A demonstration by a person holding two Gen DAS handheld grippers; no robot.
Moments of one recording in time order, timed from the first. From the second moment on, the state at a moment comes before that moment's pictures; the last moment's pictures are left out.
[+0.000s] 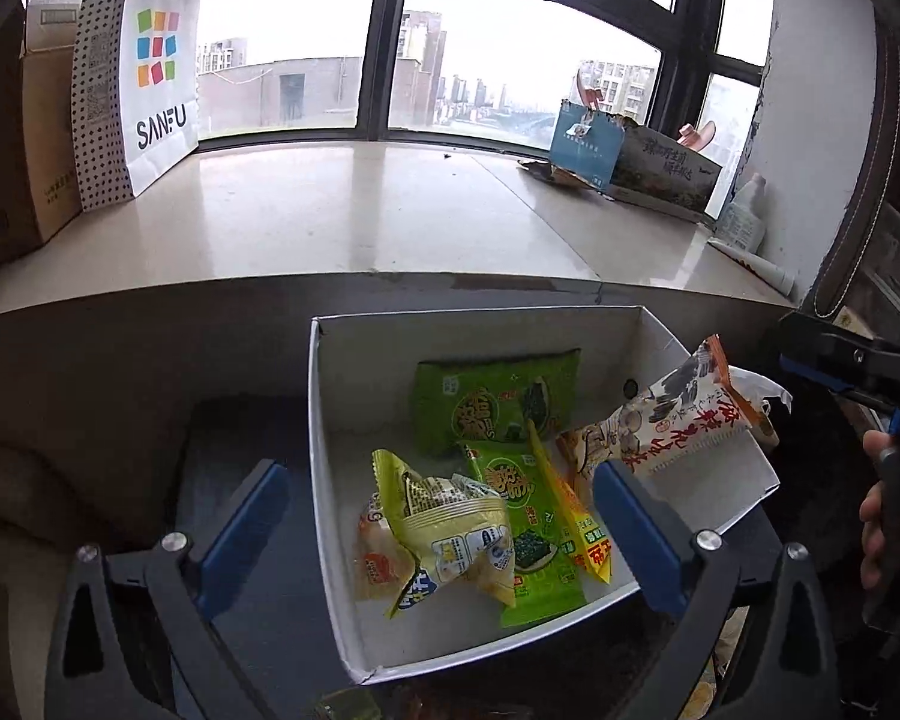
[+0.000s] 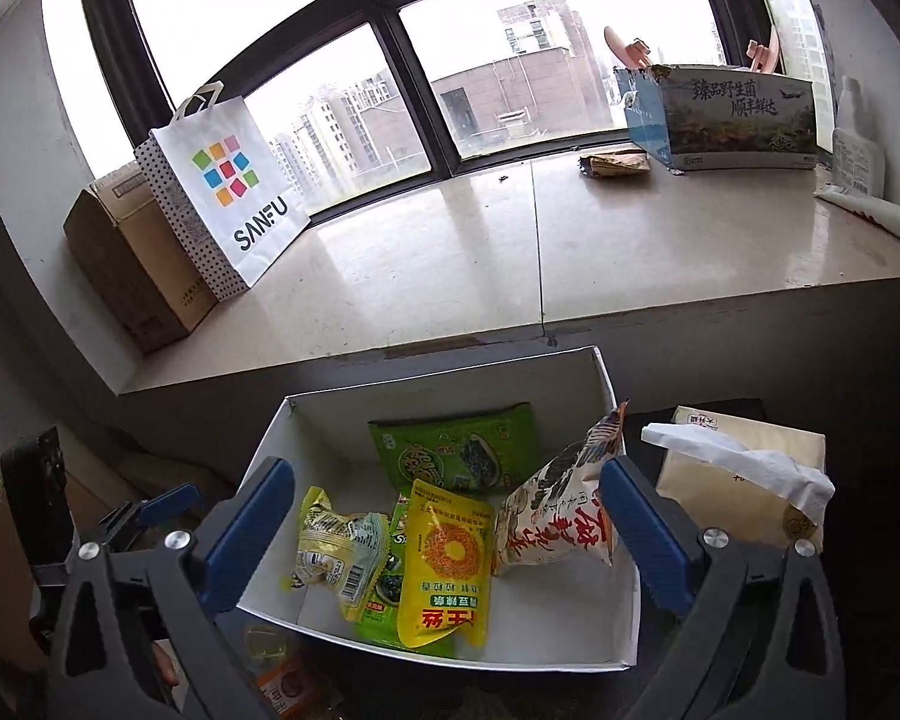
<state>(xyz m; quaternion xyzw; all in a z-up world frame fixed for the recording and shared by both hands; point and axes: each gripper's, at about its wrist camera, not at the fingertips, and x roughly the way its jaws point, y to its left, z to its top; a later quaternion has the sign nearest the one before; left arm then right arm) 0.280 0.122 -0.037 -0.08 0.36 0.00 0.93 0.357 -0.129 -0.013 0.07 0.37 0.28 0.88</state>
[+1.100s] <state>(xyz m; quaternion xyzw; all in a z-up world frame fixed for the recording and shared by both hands) 0.021 0.023 -0.031 -0.07 0.27 -0.05 0.96 0.119 -0.232 -0.086 0.05 0.38 0.30 0.87</state>
